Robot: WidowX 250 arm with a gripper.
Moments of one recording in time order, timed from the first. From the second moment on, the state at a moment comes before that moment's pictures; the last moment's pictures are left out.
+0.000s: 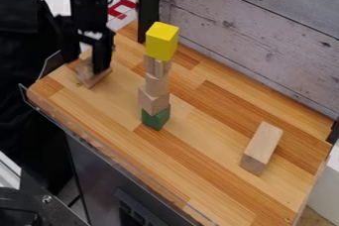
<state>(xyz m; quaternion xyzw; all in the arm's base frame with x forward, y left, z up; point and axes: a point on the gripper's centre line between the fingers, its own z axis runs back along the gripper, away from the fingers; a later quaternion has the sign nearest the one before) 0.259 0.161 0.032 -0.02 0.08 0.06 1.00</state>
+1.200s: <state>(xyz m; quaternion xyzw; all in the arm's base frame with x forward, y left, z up) 0.227 0.107 0.159 0.01 0.07 0.03 1.00</state>
